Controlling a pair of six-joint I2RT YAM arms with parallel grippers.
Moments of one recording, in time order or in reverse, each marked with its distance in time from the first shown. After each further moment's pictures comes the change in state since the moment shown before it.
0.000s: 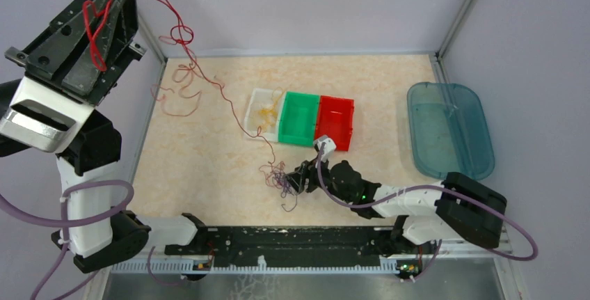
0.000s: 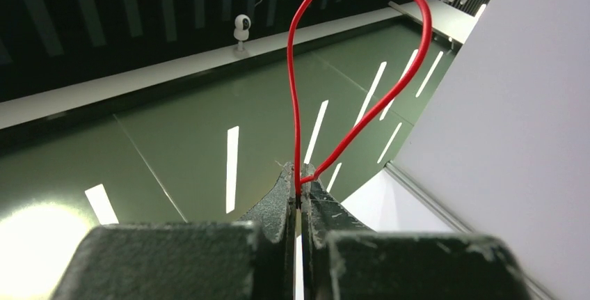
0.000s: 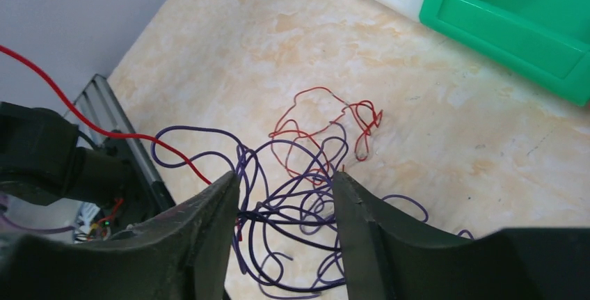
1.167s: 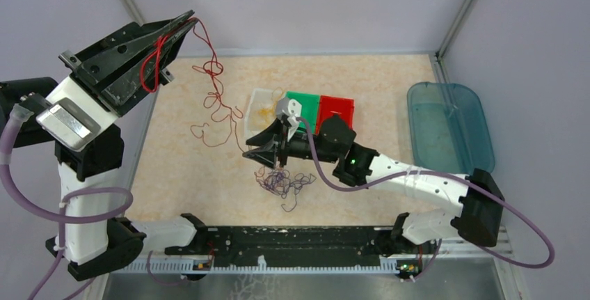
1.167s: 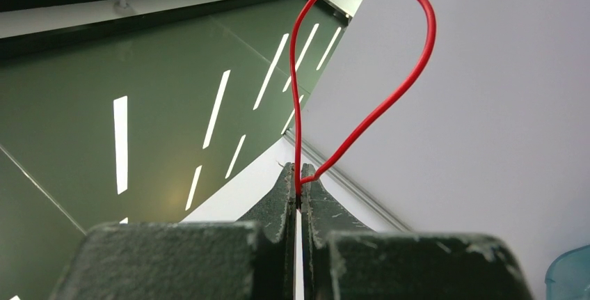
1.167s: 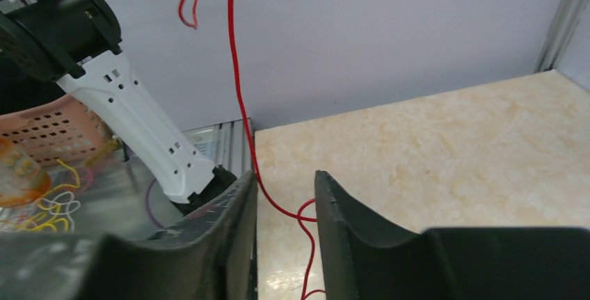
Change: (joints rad) left arm 0.000 -0.068 -0.130 -0.169 0.146 -0.088; right arm 0.002 -0.005 0.634 -0.291 -0.513 -0.368
